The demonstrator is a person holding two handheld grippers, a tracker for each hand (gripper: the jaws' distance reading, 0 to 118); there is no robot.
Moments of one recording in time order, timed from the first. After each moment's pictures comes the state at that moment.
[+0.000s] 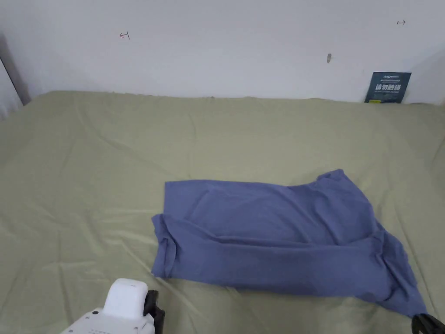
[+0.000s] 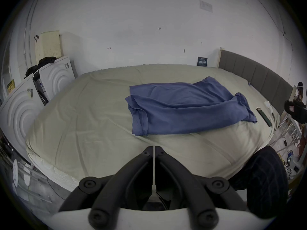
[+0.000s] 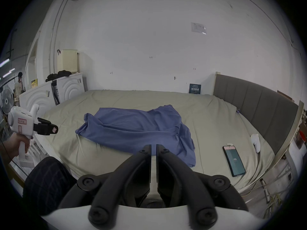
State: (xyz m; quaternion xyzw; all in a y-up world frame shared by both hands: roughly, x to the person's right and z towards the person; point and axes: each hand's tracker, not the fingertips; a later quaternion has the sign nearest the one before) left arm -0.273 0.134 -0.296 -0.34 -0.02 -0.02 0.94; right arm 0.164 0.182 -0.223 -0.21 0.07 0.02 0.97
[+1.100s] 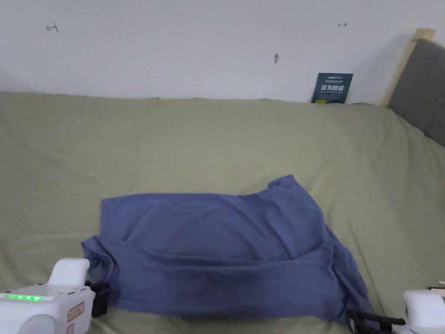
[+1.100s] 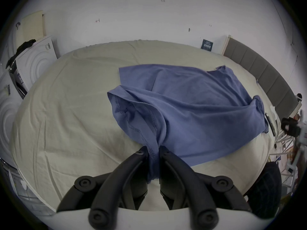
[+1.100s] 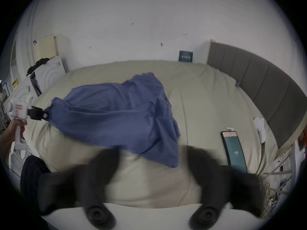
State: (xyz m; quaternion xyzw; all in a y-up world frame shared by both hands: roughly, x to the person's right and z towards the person) left arm -0.302 0.105 -0.439 -0.43 -0.06 0.03 0.90; right arm 0.239 0.125 -0.370 -0.38 0.03 0.02 0.92
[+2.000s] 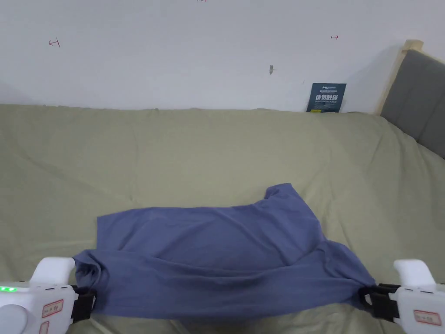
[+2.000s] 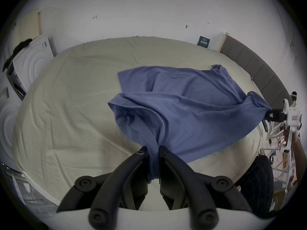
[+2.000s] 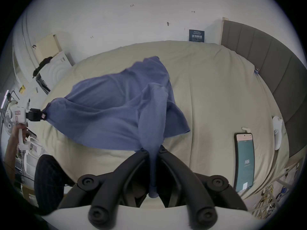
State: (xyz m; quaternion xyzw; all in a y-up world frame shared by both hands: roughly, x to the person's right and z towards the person) left arm -0.325 0.149 -0.420 -0.46 -0.08 0.02 0.88; right arm 0.277 0.156 -0.406 -0.44 0.11 -0.02 0.89
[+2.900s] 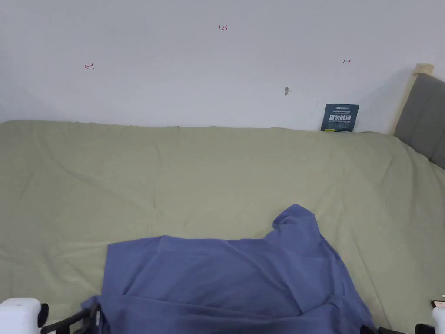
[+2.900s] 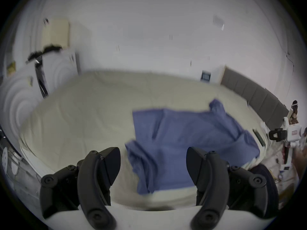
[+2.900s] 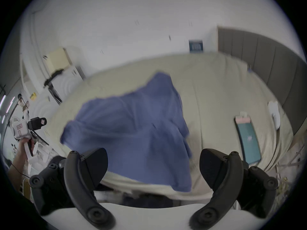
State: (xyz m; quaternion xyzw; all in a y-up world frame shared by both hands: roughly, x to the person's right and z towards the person) left arm -0.333 0.181 -0.267 -0.21 0.01 0.04 0.98; right arm 0.238 0.178 -0.287 -0.30 0.11 -0.06 0.95
